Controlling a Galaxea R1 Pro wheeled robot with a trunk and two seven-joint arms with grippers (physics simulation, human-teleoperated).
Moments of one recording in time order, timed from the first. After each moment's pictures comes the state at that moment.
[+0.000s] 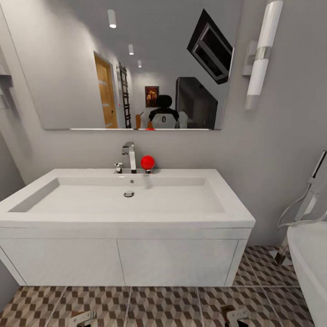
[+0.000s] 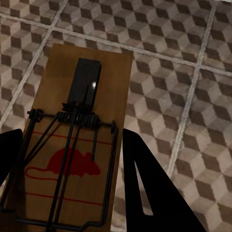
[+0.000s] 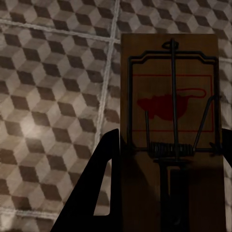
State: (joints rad) left arm -0.38 0.09 -0.40 -0.12 0.63 -0.30 0.18; right arm -0.48 -0.03 0.18 0.06 -0.03 -0.29 0.00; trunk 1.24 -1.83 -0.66
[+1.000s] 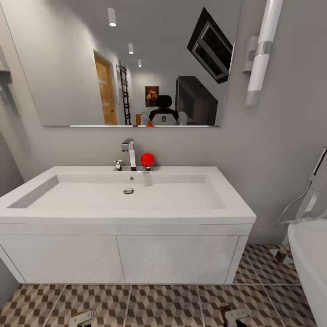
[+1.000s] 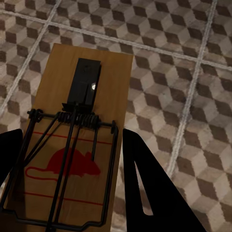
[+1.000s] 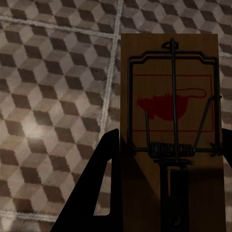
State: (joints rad) left arm -0.38 0.09 -0.40 -0.12 0.63 -0.30 0.17; right arm -0.48 -0.02 0.18 0.06 -0.03 -0.29 0.00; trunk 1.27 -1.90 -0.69
